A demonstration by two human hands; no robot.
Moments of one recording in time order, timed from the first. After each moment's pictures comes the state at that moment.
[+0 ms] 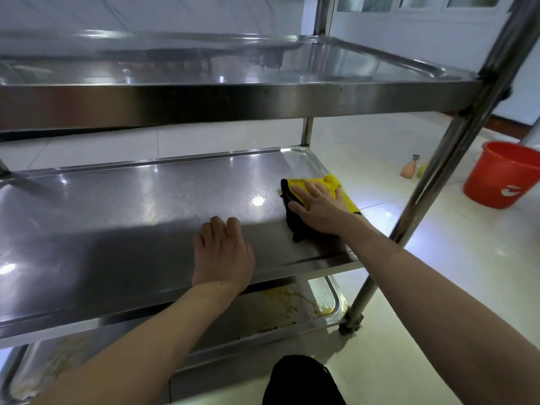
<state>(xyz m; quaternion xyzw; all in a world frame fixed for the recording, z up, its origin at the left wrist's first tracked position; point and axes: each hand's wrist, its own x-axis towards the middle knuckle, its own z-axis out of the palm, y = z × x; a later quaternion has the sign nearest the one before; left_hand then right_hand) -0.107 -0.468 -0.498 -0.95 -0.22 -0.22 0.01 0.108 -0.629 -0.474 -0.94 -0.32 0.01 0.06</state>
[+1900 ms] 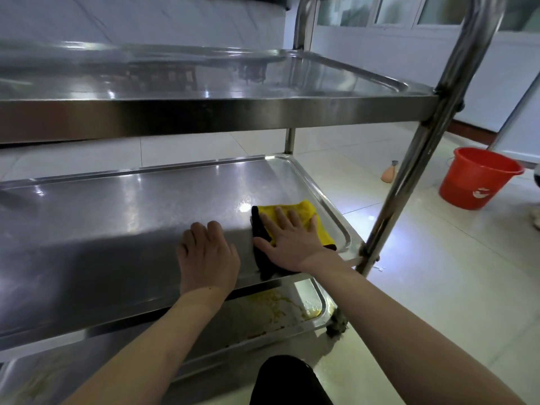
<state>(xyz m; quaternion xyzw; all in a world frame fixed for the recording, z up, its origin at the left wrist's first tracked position) -0.102 -0.471 -0.500 -0.93 -0.27 -0.26 -0.03 0.020 -0.618 -0.482 -0.95 -0.32 0.05 0.03</state>
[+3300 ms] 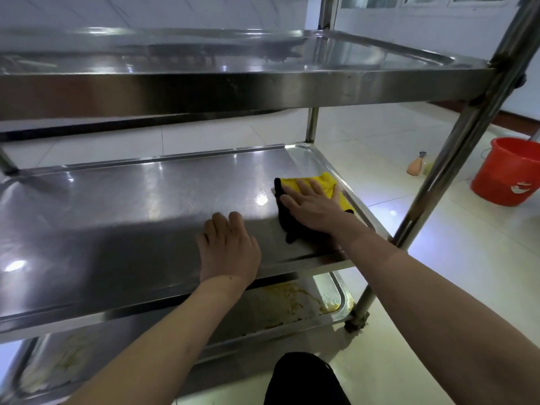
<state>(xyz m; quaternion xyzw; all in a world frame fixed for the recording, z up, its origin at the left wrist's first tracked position) -0.105 -0.474 -0.494 -0.94 -0.26 -0.21 -0.02 0.082 -0.603 -0.467 -0.95 -0.31 0.07 0.07</state>
